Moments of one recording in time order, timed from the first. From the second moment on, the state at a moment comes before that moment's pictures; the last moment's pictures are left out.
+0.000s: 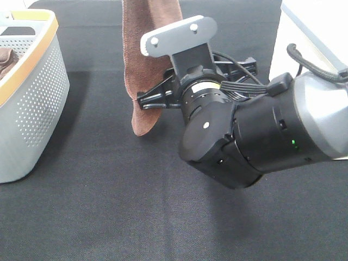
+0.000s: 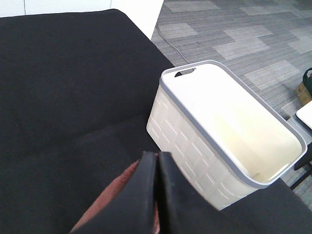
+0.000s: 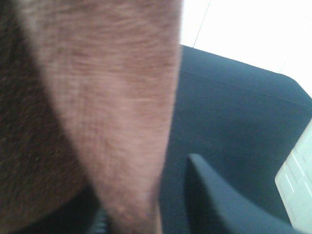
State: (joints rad) left arm -0.52 1.62 -1.97 -0.26 0.84 -0.07; right arm 1.01 1.84 -0.88 1.17 -1.08 -0.98
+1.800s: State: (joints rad) left arm -0.52 1.79 -1.97 0.35 0.91 -0.13; right arm 0.35 1.49 -1.06 0.82 0.61 -1.07
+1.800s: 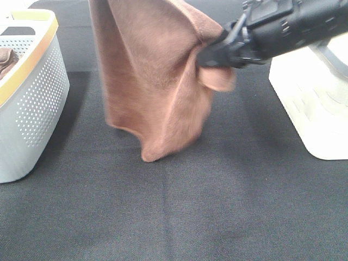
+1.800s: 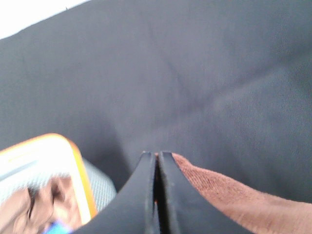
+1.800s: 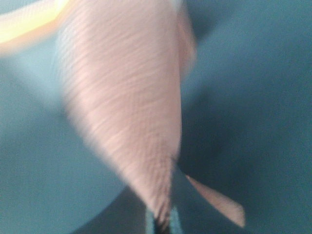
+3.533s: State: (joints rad) left arm -0.37 2.04 -1.97 0.58 0.22 -0.27; right arm 0.35 1.85 -1.23 0.42 -0.56 -0.71
